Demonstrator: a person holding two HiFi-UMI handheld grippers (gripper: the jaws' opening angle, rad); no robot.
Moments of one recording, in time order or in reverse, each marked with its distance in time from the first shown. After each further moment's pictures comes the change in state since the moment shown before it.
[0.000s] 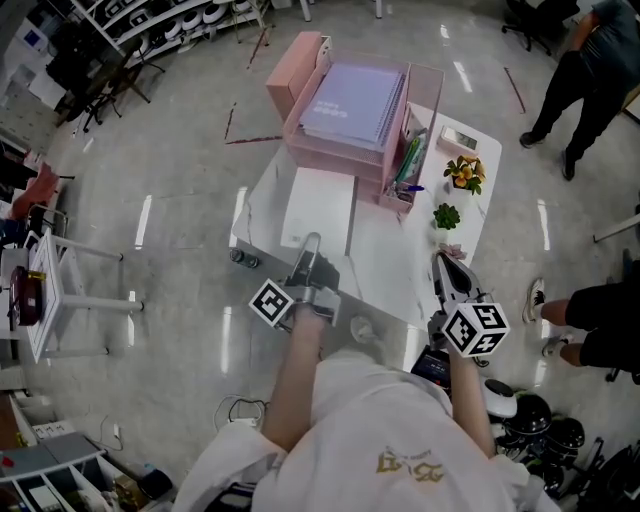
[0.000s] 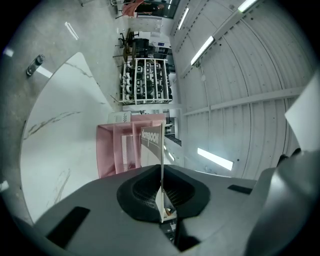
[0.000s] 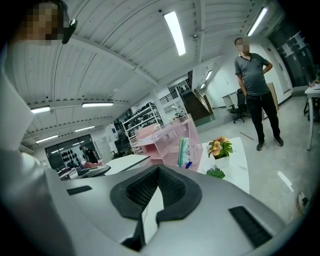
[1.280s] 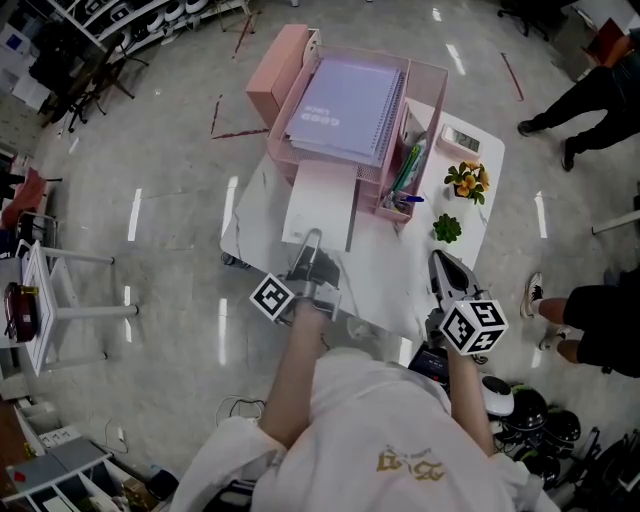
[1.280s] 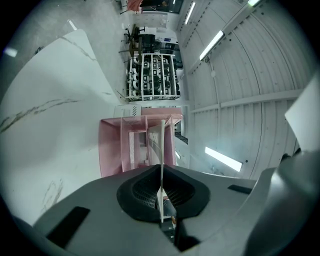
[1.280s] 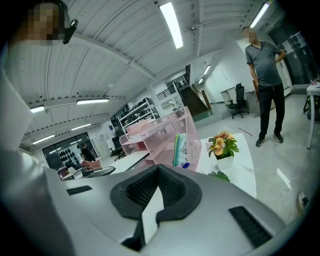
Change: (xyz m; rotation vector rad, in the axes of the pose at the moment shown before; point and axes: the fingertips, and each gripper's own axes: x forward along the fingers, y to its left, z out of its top) left arm 0.062 0.056 0.011 -0.039 0.039 0.071; right arm 0.061 -0.029 0.001 0.023 0.055 -0.024
